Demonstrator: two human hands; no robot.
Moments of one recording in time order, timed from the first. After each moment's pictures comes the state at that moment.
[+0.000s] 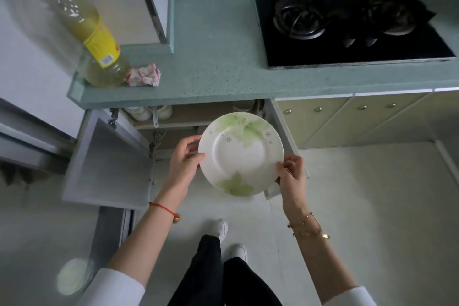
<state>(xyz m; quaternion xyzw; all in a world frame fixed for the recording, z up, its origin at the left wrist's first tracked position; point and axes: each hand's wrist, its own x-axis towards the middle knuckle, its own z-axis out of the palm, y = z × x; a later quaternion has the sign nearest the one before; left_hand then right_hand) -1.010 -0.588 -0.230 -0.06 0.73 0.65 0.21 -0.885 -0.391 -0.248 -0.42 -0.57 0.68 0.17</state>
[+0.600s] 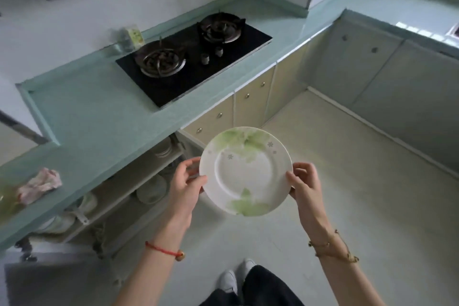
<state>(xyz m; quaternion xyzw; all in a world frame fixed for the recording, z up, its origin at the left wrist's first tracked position) -0.936 -0.487 -0.147 0.17 0.68 0.59 0.41 -0.720 -0.382 -0.160 -0.53 -0.44 0.61 0.40</state>
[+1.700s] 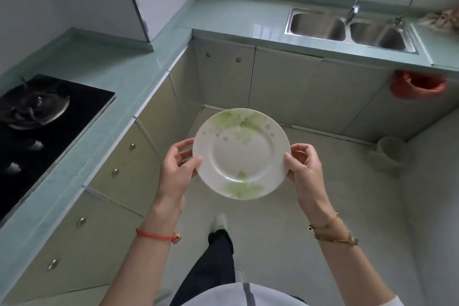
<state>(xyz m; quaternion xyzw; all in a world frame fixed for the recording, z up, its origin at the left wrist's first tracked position) -0.701 -0.022 -0.117 0.33 0.58 0.51 0.54 -0.458 -0.035 -0.125 -0.61 -0.32 0.46 0.56</state>
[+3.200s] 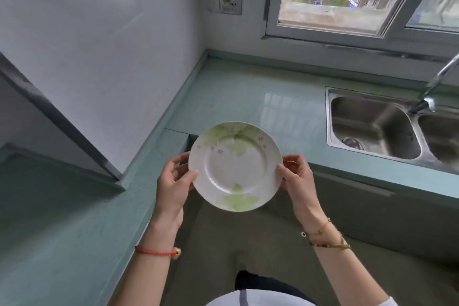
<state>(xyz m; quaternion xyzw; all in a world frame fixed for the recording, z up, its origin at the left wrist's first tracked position) -0.715 0.689 -0.098 0.32 0.58 0.54 0.51 -0.475 0.696 -0.123 -0.62 -0.35 0.46 0.53</state>
